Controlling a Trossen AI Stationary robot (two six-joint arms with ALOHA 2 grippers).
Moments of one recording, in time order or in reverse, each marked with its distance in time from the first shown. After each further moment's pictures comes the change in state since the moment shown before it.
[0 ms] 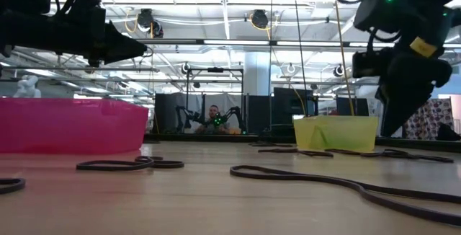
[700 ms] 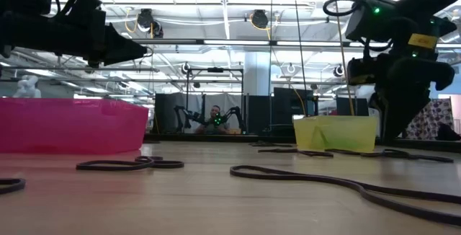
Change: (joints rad) left arm 0.000 0.000 0.000 -0.019 0.000 0.000; right arm -0.084 0.048 -0.012 0.060 -0.131 -0.141
